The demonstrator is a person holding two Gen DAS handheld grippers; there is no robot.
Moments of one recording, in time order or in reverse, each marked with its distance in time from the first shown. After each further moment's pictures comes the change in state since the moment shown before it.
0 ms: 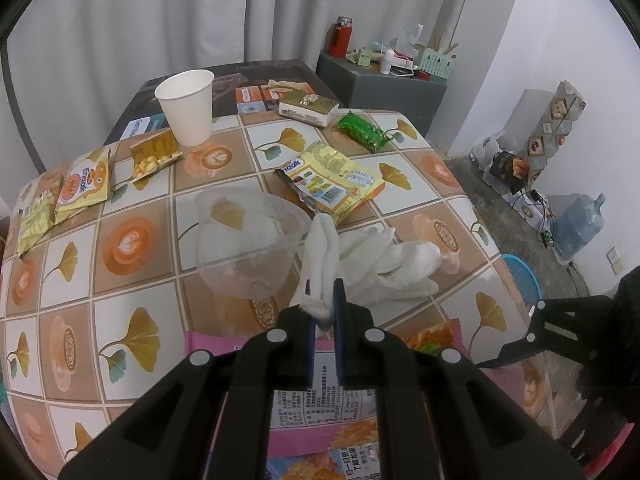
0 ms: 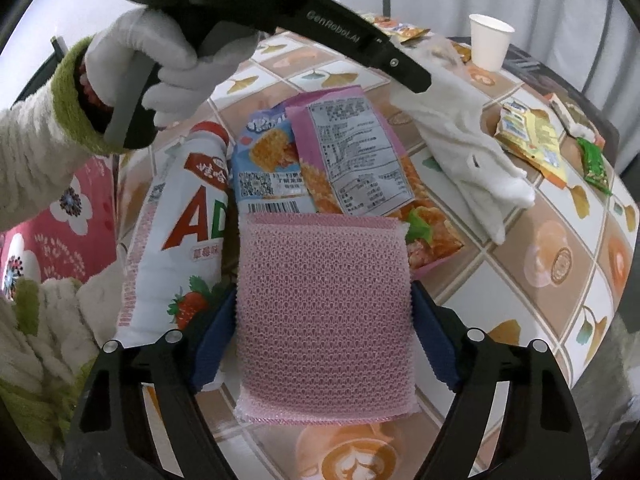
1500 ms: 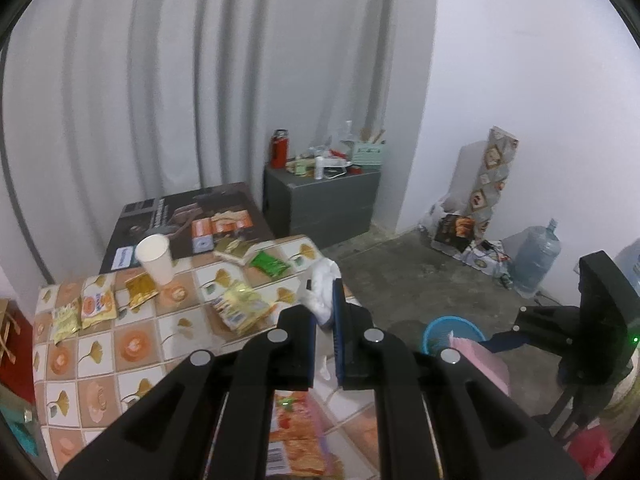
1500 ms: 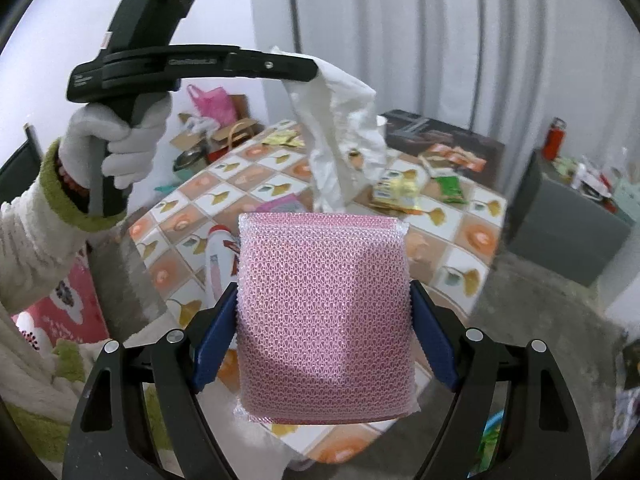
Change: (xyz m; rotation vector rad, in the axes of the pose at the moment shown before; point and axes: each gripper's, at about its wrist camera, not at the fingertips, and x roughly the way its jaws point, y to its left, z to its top) left arm -0.179 -0.138 0.028 0.139 -0.341 -0.076; right arm -0.185 0.025 -0.069 0.218 -0.339 -0.219
